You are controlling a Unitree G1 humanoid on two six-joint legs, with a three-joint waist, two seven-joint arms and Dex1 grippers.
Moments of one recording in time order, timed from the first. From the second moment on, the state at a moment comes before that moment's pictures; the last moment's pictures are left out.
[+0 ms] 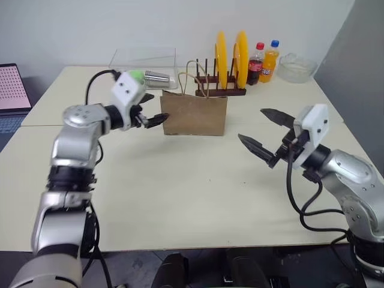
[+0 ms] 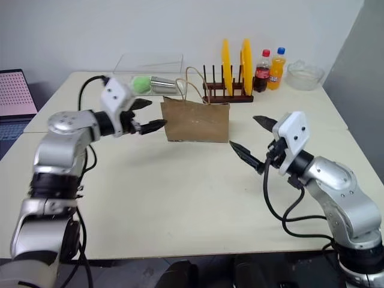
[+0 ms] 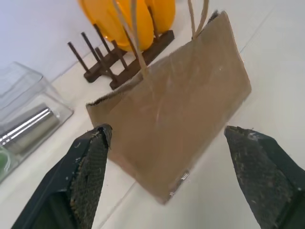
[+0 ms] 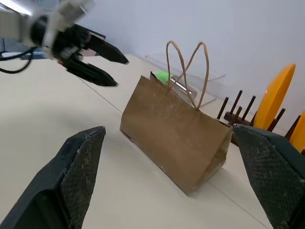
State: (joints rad) left arm -0.73 0.67 0.08 0.16 -0.19 0.45 -0.95; right arm -0.37 -0.61 -0.07 -0.55 0.53 0.58 0.52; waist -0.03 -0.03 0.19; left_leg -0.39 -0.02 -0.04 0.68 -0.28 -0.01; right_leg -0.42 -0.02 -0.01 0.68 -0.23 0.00
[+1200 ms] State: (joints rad) left arm -0.05 0.69 0.28 -0.66 -0.52 0.64 -0.69; right arm -1.46 -0.24 0.33 1.38 -0.33 -0.13 0.53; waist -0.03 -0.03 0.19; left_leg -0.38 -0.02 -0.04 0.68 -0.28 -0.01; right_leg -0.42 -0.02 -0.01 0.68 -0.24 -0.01
